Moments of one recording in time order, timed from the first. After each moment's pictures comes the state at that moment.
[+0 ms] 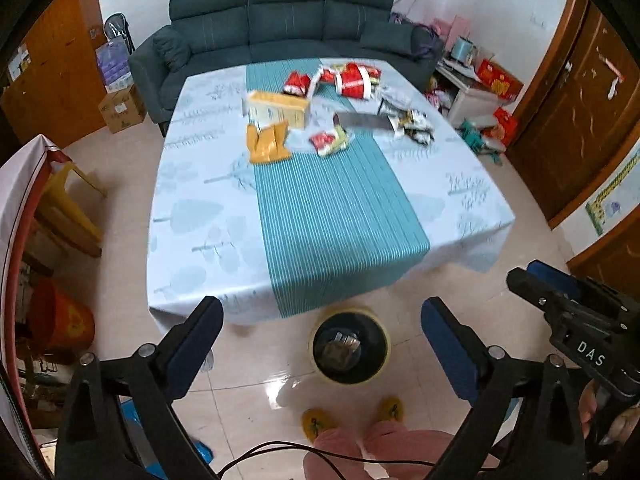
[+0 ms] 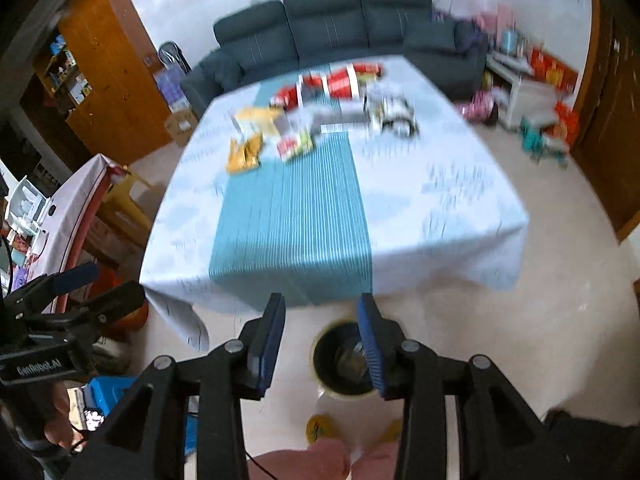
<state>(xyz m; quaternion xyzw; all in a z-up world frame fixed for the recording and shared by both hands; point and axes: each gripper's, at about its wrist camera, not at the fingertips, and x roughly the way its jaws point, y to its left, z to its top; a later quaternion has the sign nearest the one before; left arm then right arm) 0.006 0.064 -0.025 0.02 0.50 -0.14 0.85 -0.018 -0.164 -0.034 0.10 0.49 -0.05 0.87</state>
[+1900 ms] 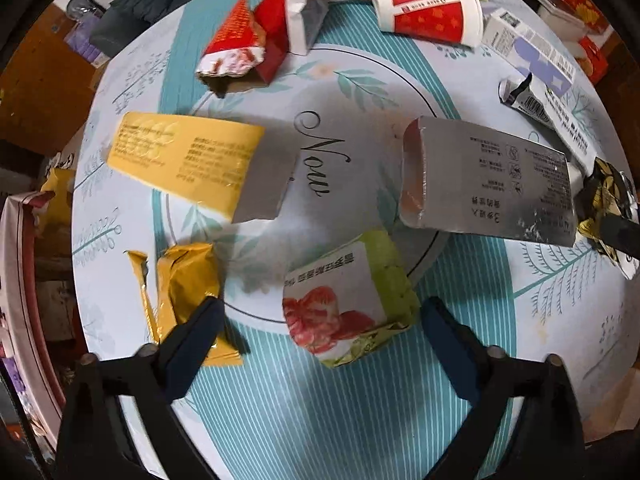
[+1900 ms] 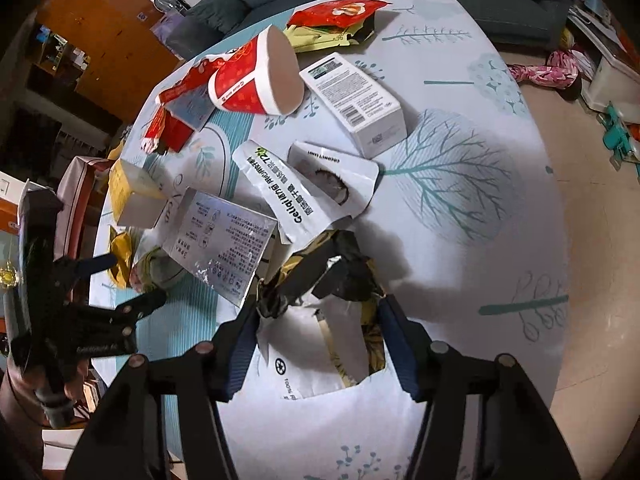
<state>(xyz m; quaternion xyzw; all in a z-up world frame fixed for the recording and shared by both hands) 0.351 -0.080 -0.200 0.13 0.66 -0.04 0.74 0.316 -0.369 -0.174 0.14 0.62 0.08 0.77</state>
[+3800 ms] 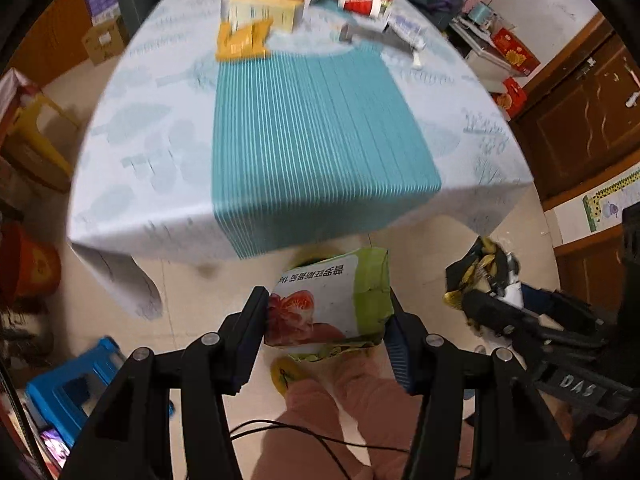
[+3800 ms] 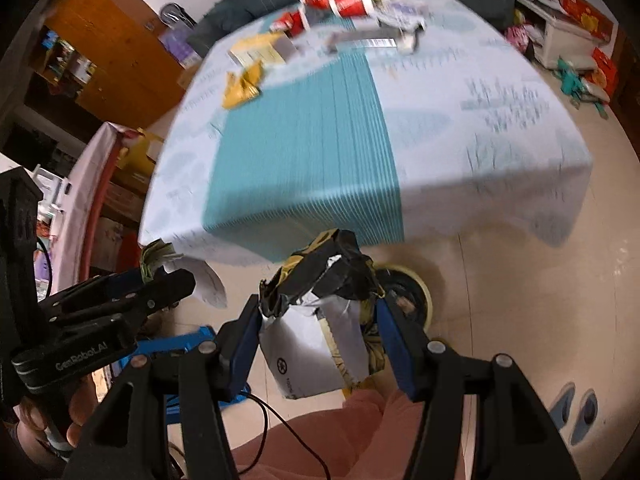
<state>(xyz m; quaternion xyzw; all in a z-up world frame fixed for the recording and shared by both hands) 0.012 0.038 -0.144 -0.03 0.61 -0.14 0.78 0.000 -0.174 -0.123 0.17 0.60 0.02 0.79</state>
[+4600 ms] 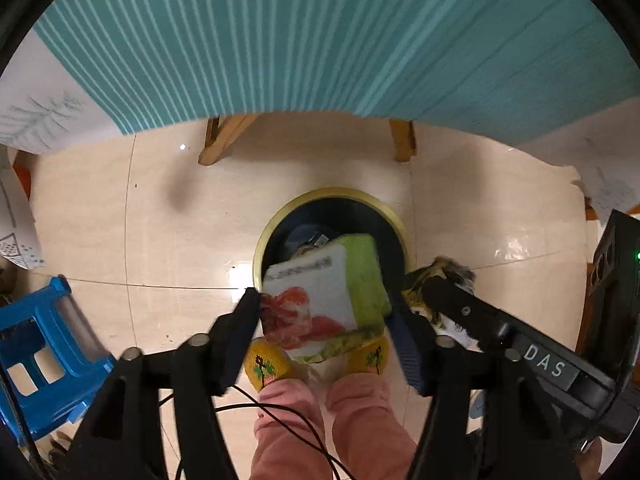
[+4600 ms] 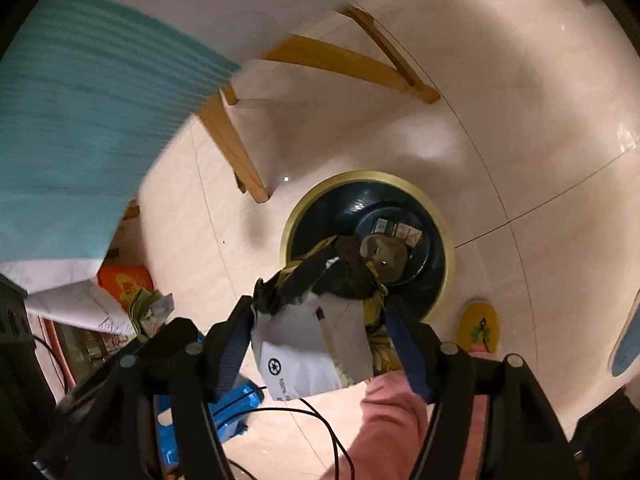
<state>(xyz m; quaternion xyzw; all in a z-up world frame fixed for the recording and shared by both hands) 0.023 -0.009 -0.429 -0.06 0.69 -0.06 0.72 0.002 -0.235 -0.431 0.31 0.66 -0.05 0.68</state>
